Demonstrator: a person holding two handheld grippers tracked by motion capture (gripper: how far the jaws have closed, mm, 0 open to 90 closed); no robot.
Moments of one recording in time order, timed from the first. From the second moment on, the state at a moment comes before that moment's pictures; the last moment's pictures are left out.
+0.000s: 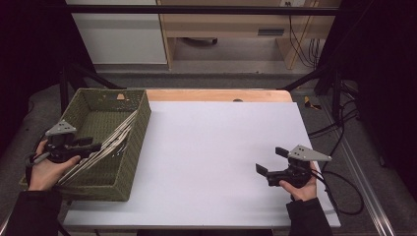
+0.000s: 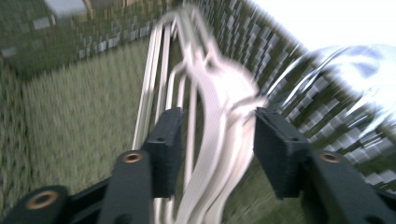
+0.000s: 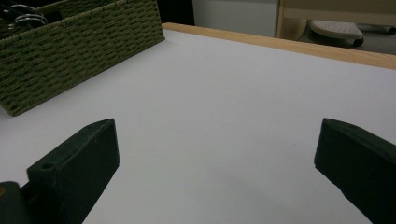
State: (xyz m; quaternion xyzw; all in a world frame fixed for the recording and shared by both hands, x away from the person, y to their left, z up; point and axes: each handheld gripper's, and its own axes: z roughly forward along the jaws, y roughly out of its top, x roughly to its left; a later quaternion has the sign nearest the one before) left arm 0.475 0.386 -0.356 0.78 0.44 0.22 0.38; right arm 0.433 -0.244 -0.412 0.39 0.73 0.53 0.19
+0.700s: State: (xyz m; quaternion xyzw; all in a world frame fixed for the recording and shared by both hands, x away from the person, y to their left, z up) left arm 0.427 0.299 -0.346 0.74 0.36 0.23 0.53; right arm 0.429 -0.248 -0.408 0.37 0.72 0.55 0.20
